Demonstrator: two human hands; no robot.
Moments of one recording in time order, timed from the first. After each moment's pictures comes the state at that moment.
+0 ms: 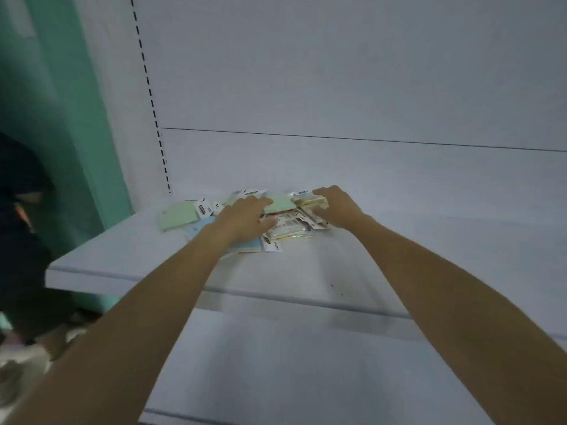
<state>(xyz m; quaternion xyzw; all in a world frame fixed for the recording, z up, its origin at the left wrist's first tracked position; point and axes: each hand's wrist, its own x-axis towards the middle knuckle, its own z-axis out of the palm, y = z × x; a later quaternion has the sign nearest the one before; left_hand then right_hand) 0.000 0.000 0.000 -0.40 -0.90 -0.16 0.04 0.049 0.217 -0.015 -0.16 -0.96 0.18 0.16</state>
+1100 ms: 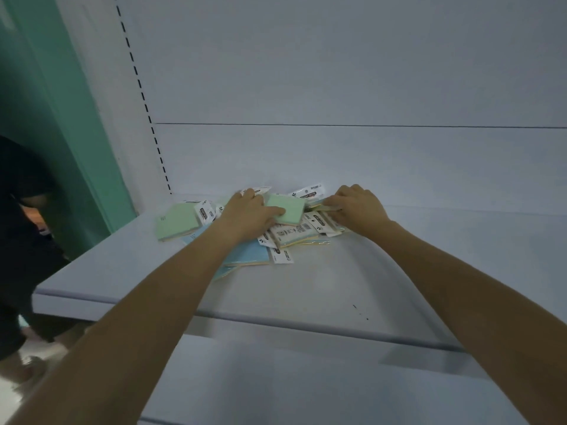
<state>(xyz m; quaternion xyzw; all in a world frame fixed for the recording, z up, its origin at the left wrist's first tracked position) -0.060 0.027 -0.014 -0.42 -0.89 0.08 0.13 0.044 0.234 -0.027 -0.09 -0.97 -0.03 0.20</state>
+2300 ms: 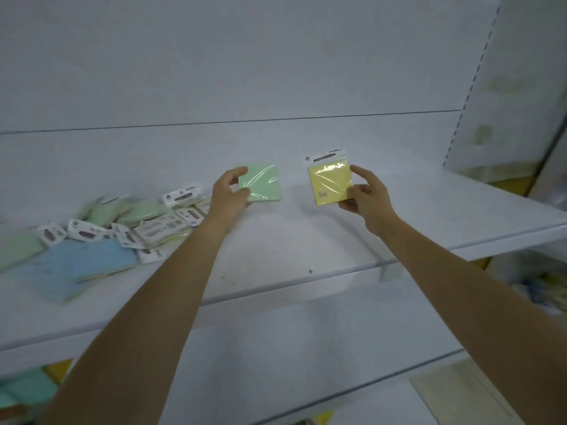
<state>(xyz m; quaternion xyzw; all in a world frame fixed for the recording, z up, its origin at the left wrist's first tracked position) 0.081 0.169 -0.009 -0.34 -0.64 -0.67 -0.14 0.275 0.316 -0.021 -0.30 -0.62 0.56 0.45</state>
